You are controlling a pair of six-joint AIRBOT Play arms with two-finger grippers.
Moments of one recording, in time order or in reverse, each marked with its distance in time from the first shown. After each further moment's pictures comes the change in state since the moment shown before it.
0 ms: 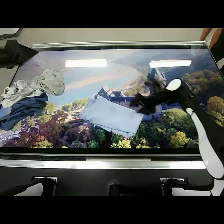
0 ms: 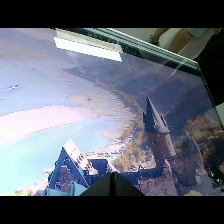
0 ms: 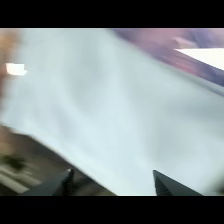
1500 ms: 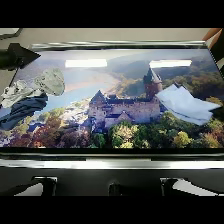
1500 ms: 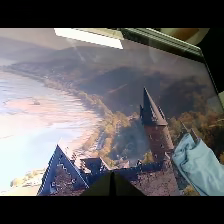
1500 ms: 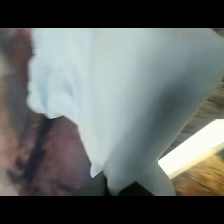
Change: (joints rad) left arm -0.003 -0.002 -0.003 0.008 -0.037 0.008; right arm -0.963 0.142 0.003 -0.033 0.116 -0.055
